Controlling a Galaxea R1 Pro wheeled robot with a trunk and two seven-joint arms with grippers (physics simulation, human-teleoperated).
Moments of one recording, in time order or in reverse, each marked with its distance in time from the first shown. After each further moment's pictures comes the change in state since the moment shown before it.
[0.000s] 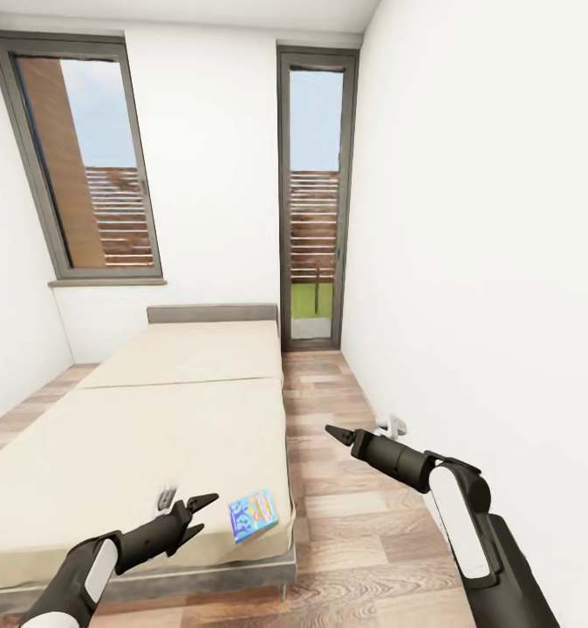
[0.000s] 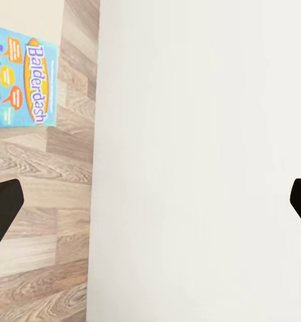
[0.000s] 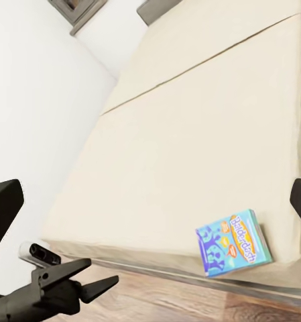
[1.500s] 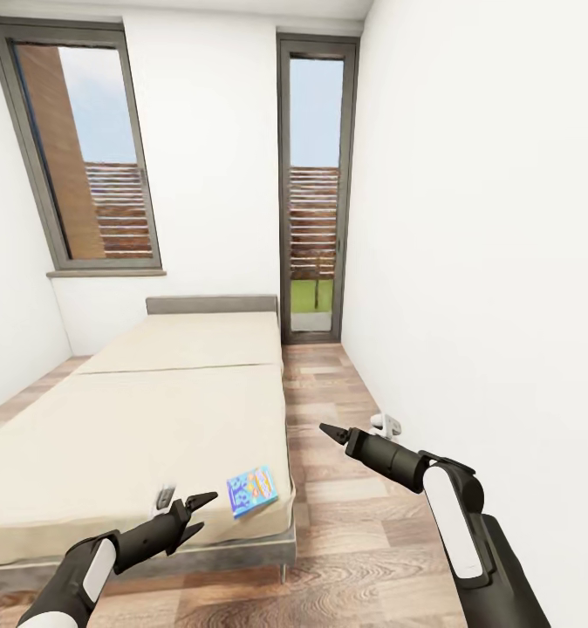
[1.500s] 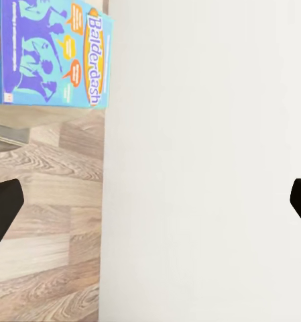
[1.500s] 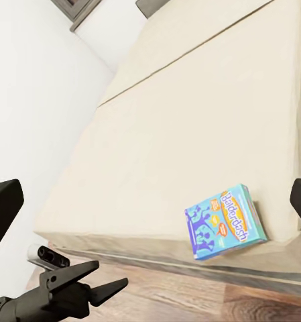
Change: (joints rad) left arm -0.002 0.006 0.002 0.002 0.005 0.008 -0.016; right arm 0.000 0.029 -0.001 0.002 0.001 -0.006 -0.006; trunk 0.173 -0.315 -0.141
